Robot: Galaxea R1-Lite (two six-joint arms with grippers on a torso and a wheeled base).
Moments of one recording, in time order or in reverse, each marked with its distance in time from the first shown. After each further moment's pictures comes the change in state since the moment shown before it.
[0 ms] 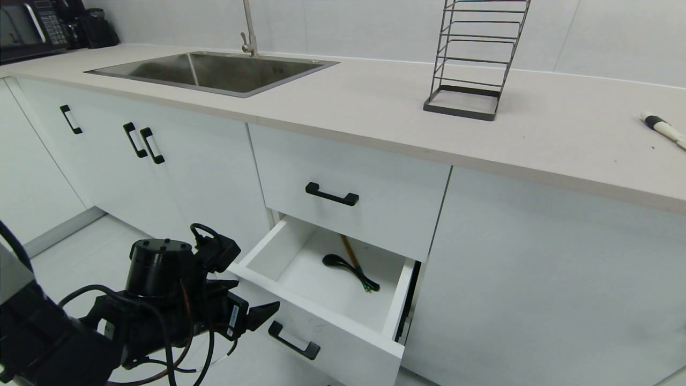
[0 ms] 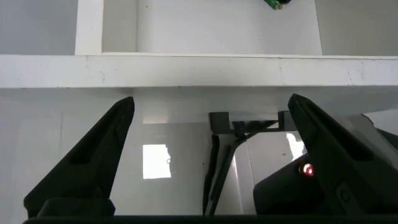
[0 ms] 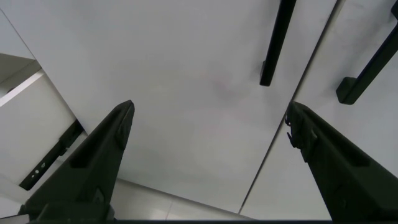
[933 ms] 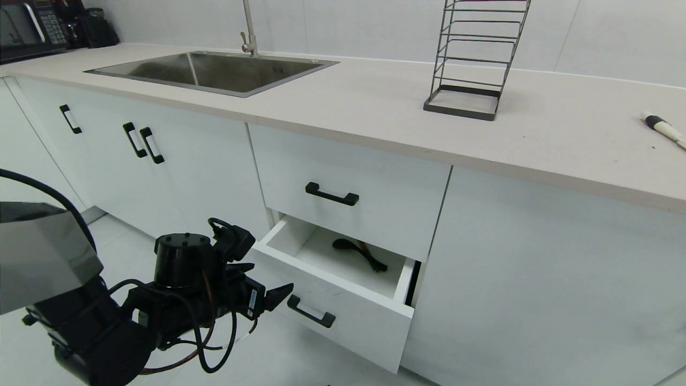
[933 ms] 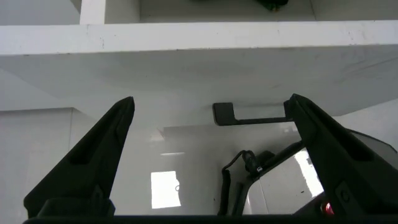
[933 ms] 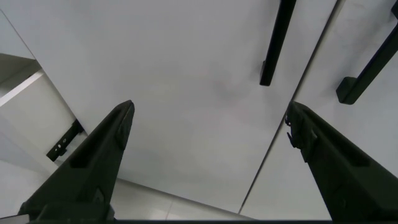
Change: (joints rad) left arm -0.007 0.160 -0.057 -0.209 -0.003 0.013; right arm 0.000 0.000 0.000 0.000 0.000 0.000
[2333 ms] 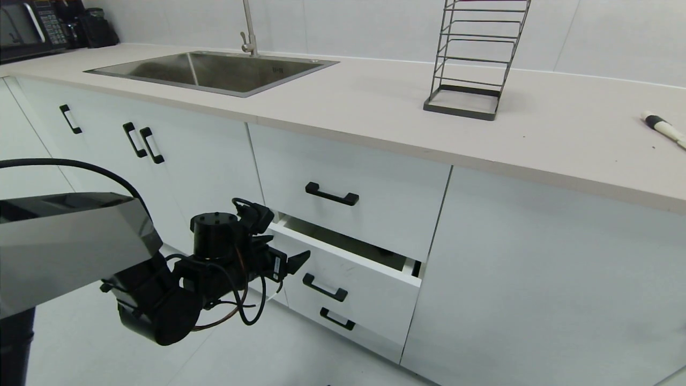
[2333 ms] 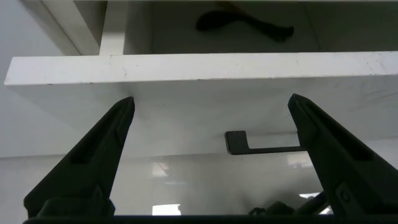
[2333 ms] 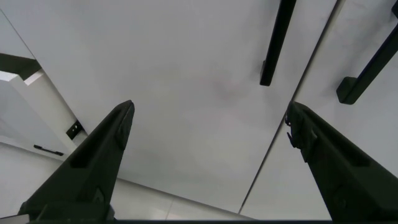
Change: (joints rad) left arm 0.004 0.180 -0.254 -0.065 0.004 -0.017; right arm 0.000 0.000 0.000 0.000 0.000 0.000
